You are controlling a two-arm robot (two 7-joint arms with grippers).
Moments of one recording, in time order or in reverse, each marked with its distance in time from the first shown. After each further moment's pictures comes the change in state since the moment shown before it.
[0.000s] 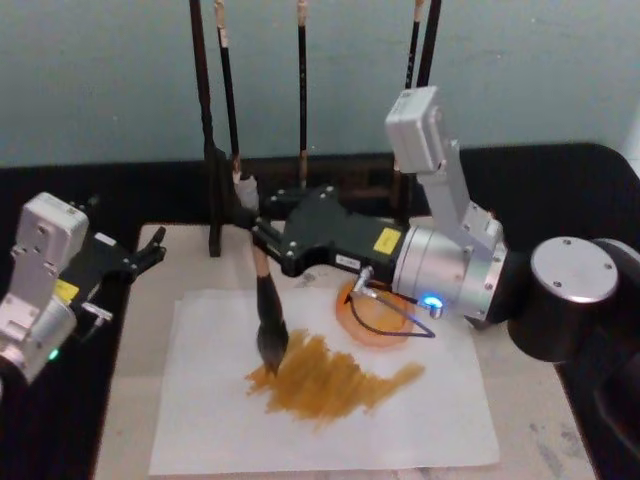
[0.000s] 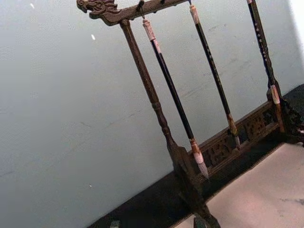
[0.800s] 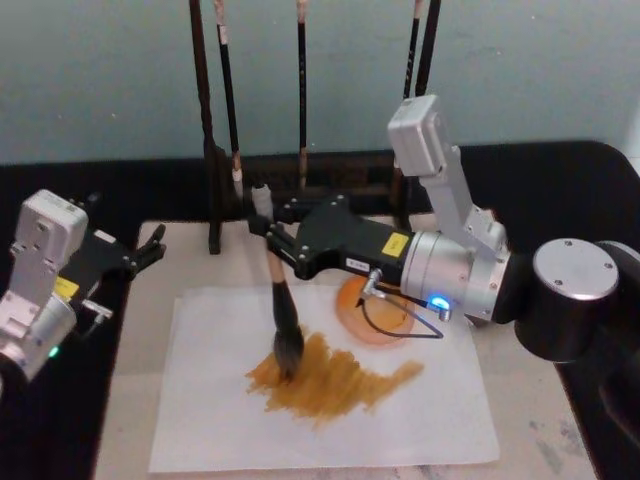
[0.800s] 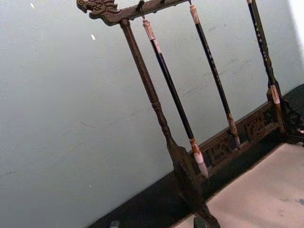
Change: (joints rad) left arm 0.000 0.000 0.000 0.000 0.000 0.000 0.000; right arm 0.009 0.016 -0.009 0.041 0.015 0.015 -0.012
